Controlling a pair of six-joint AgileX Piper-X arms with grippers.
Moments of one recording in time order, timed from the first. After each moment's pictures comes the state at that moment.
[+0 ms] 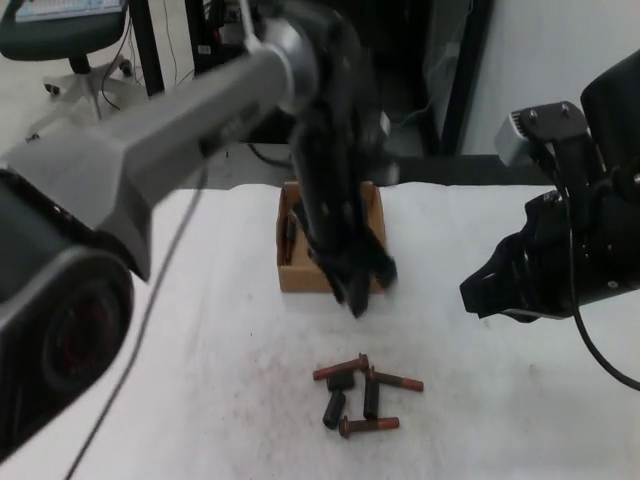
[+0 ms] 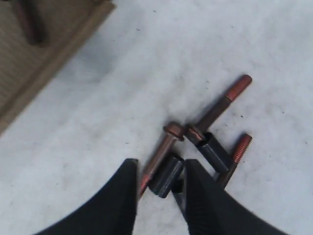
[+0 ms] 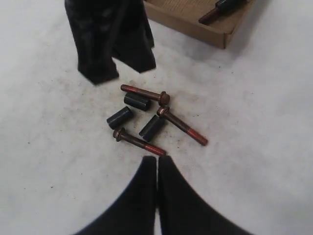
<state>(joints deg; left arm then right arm) -37.0 125.9 -111.8 77.6 14.6 17.8 22.9 66.0 -52.6 45.6 -16.1 0.7</state>
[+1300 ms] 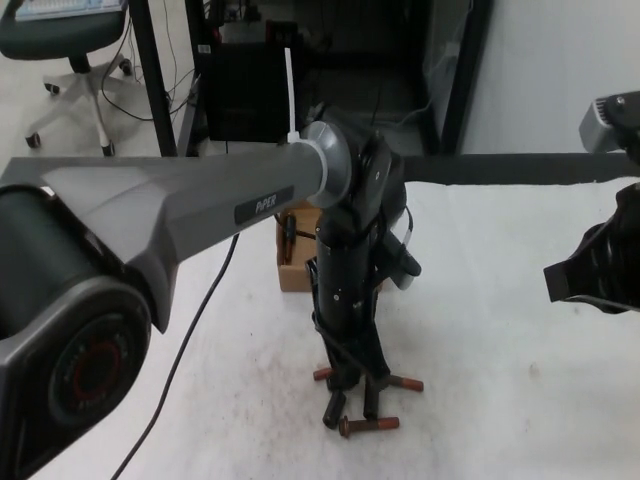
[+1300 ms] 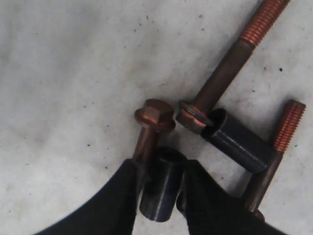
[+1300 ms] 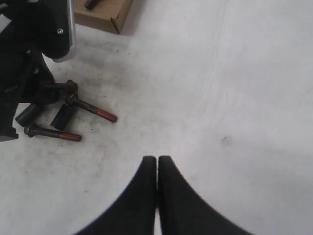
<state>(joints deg) -41.3 125.6 -99.4 69.0 4.9 23.5 13.7 60.1 -52.6 53.5 -5.9 -1.0</state>
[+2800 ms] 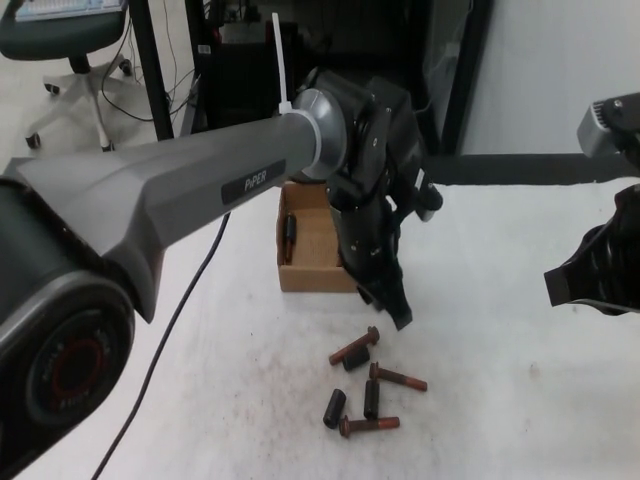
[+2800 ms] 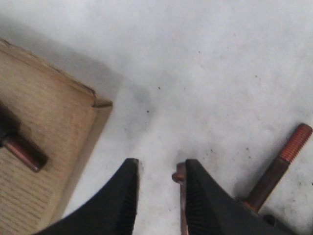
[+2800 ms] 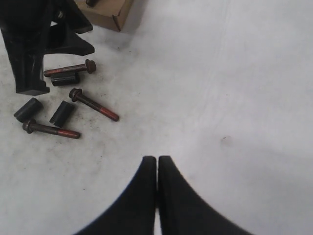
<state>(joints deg) -40.8 123.6 -102.1 56.7 4.7 26.5 13.7 60.1 -52.6 53.6 -5.9 -2.4</state>
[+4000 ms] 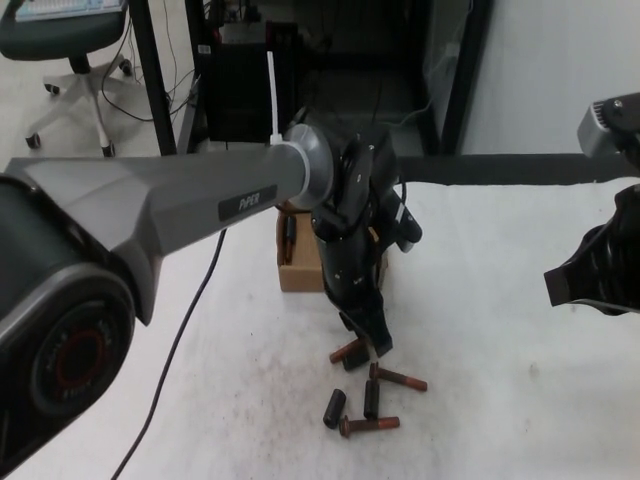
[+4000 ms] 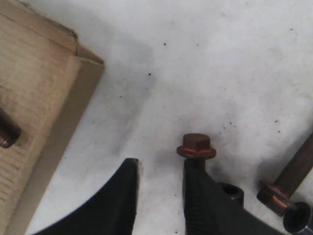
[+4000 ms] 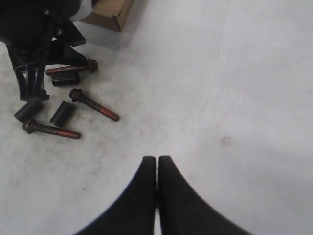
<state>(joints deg) -39.5 124.4 -96.0 50.4 4.0 27.0 13.7 60.1 -52.6 53.6 -5.9 -2.4</state>
